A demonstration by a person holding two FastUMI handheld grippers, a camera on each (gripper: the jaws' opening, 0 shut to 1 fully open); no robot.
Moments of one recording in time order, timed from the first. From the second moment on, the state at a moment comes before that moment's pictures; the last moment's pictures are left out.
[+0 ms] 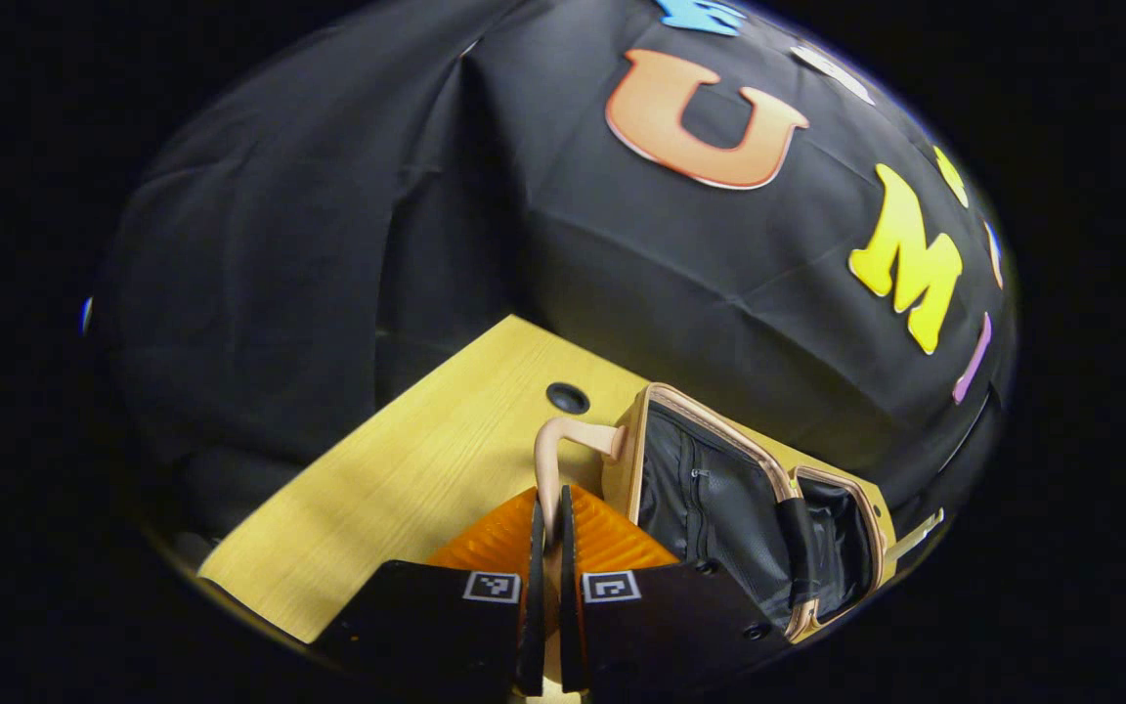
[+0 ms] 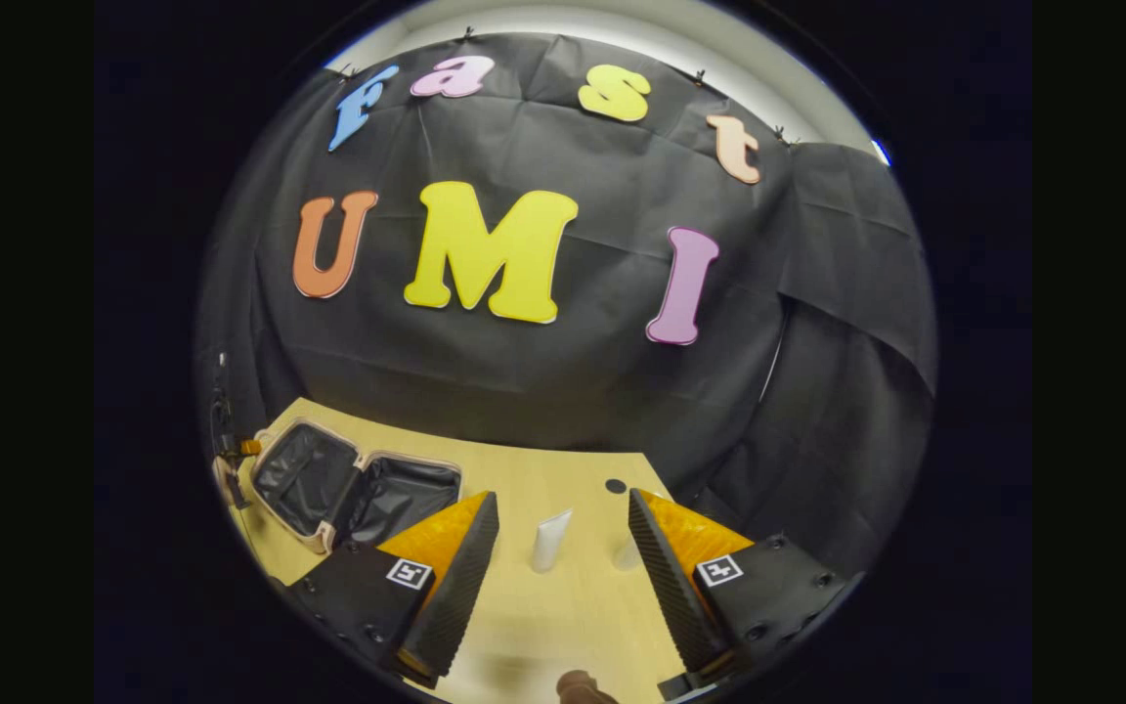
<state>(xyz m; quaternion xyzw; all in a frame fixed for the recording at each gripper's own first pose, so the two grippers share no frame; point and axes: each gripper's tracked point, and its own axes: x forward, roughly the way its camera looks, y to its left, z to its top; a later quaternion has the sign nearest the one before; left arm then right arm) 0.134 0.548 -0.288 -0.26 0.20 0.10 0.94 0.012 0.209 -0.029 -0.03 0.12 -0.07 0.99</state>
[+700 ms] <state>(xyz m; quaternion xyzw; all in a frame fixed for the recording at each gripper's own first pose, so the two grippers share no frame) 0.114 0.542 -0.255 -0.54 0.11 0.12 0.82 -0.015 0.167 -0.012 -0.03 0.07 -0.08 0.99</state>
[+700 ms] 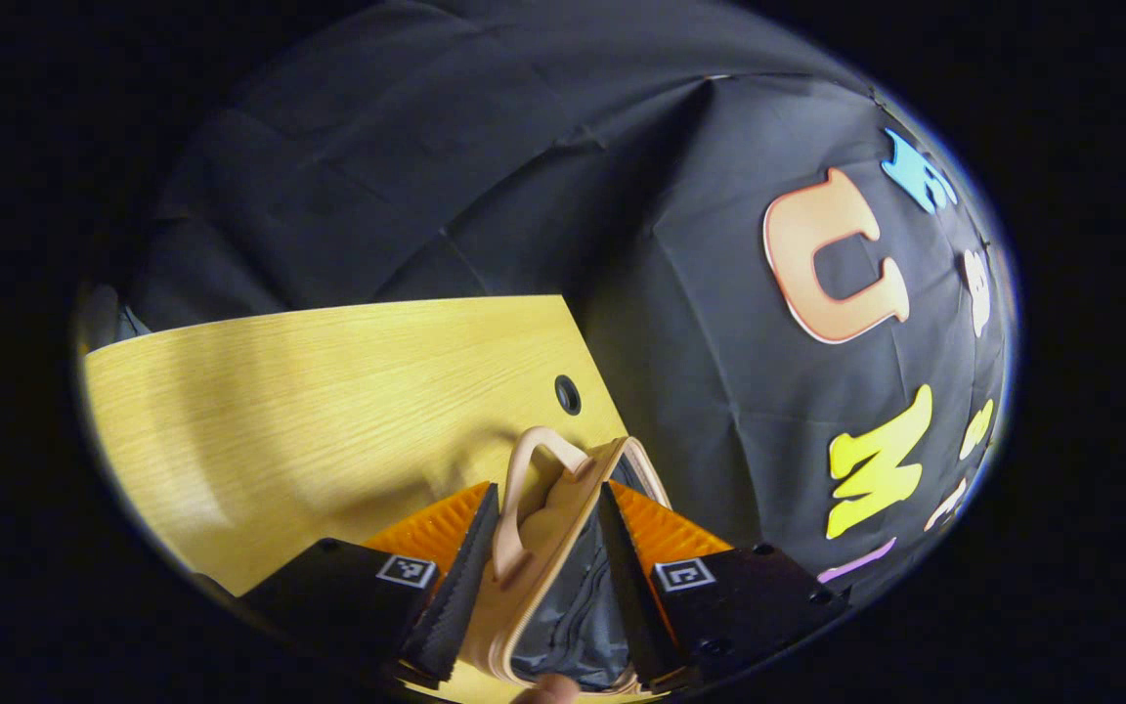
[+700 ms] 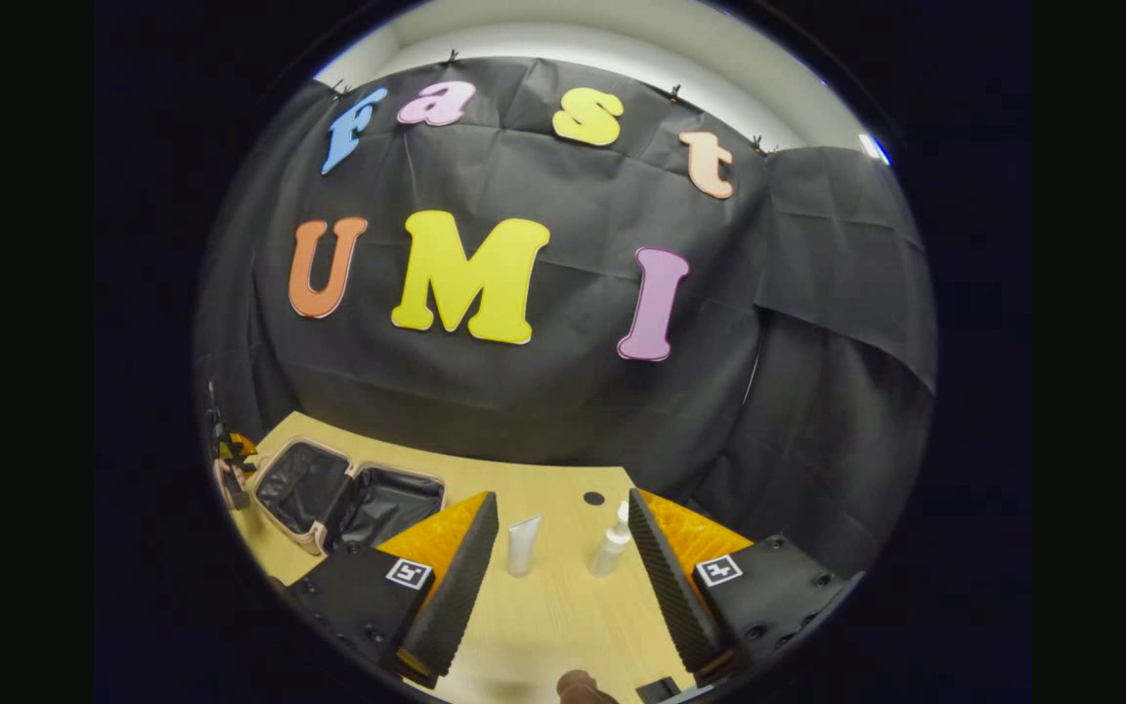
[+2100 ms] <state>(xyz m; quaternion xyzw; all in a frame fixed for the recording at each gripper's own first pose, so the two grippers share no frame) 0.118 0.051 -0.182 -0.23 0.17 -0.07 0.96 0.052 -0.033 -0.100 -0.03 0.08 0.01 1.00</state>
